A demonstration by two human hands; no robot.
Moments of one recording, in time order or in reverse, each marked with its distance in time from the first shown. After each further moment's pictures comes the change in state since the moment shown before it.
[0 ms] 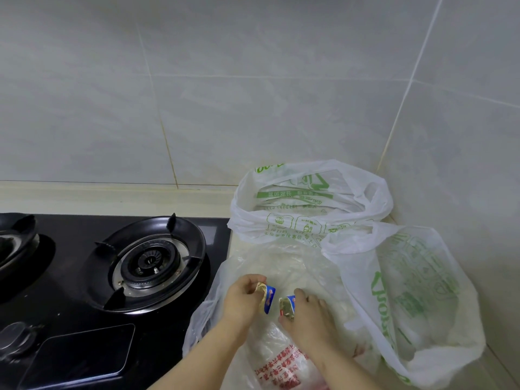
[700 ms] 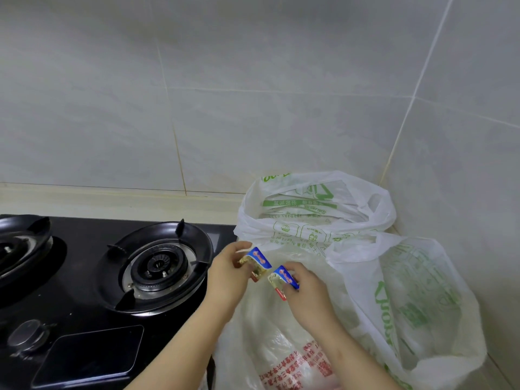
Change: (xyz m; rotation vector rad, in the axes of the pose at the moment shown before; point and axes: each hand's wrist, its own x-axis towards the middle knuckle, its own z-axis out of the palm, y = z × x) left_hand -0.010 0.060 -0.033 0.030 0.110 0.266; right_hand 0.003 -0.031 -0.050 0.627 0.137 -0.144
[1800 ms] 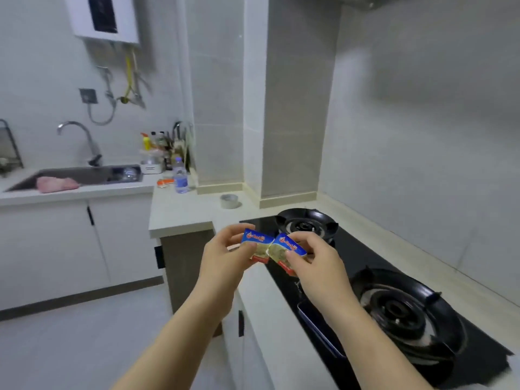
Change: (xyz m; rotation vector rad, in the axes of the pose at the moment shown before) left_hand -0.252 0.096 -0.211 -0.223 1.118 0.192; right_hand -0.132 -0.252 0.110 0.465 -0.873 -0.751
